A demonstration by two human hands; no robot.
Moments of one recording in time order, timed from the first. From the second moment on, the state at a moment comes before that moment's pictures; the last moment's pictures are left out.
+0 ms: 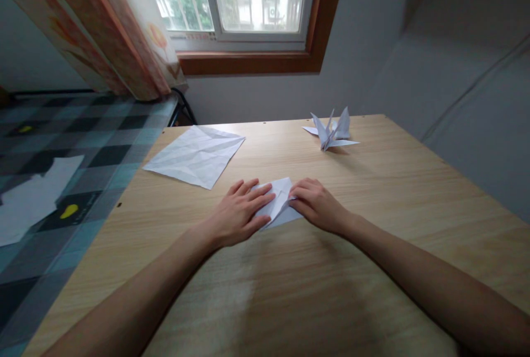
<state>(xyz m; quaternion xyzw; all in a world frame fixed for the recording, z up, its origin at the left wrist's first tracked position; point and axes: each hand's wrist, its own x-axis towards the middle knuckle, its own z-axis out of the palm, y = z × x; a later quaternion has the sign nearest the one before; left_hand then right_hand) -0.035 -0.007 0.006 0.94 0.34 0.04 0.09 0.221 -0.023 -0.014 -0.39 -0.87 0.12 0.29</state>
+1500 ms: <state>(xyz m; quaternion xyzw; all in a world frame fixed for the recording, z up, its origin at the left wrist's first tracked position) -0.037 -0.008 0.002 0.93 0.34 0.13 0.08 0.227 -0.026 -0.014 -0.26 -0.92 0.05 0.29</state>
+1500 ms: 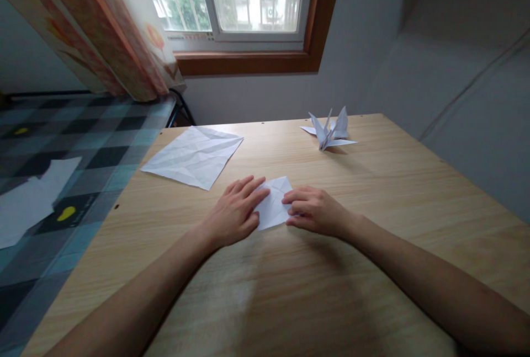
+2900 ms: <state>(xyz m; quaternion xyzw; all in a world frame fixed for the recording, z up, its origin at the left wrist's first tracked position) -0.018 -0.023 0.013 0.94 0.19 0.21 -0.20 0.197 -0.031 -0.007 -0.30 -0.94 0.02 0.16</state>
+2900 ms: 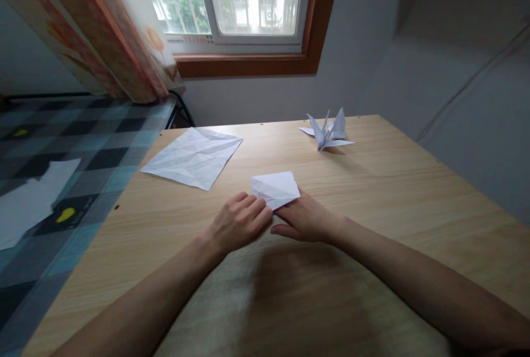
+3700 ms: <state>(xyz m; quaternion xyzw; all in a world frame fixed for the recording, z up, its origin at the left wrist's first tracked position) -0.031 -0.013 0.013 0.93 0.32 0.16 -0.12 0.217 -0.022 -0.017 -0.29 -0.91 0.08 0.29</state>
